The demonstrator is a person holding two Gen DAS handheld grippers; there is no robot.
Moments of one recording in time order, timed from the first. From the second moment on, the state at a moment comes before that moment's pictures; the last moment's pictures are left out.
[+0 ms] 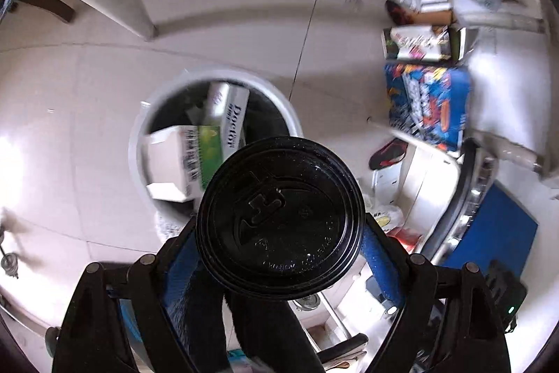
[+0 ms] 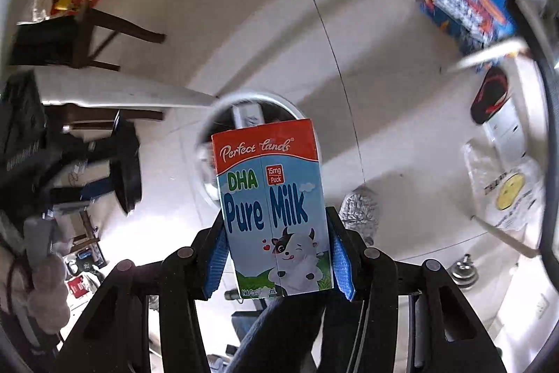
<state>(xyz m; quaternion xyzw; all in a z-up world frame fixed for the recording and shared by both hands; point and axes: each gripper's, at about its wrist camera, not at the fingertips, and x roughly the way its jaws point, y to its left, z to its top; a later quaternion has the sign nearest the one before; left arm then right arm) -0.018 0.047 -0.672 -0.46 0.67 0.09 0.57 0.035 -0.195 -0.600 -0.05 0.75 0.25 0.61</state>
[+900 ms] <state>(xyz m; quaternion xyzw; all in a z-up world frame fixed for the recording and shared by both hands) -0.106 0.051 -0.623 -0.27 0.68 0.26 0.63 0.018 -0.156 -0.687 -0.18 0.72 0.24 0.63</state>
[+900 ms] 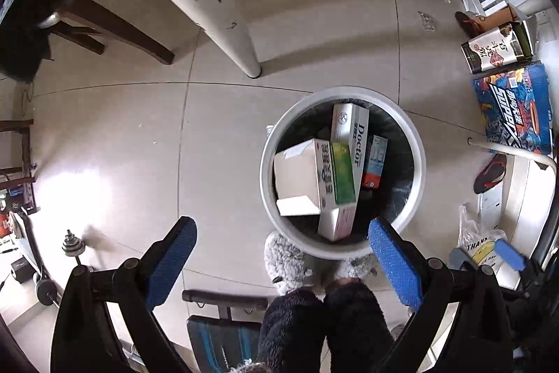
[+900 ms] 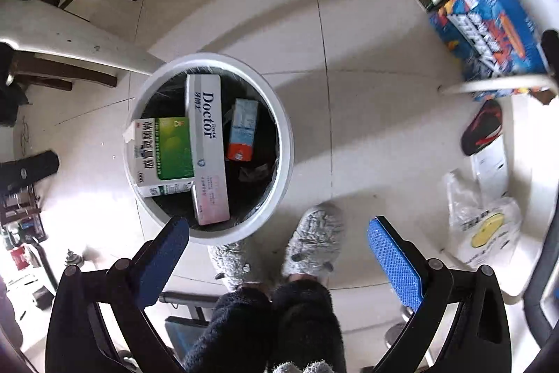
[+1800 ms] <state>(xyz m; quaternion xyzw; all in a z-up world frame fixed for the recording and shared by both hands) -0.158 0.018 -0.312 -0.24 0.64 0.26 0.68 -0.023 -0.178 -0.313 -0.15 0.67 0.25 0.68</state>
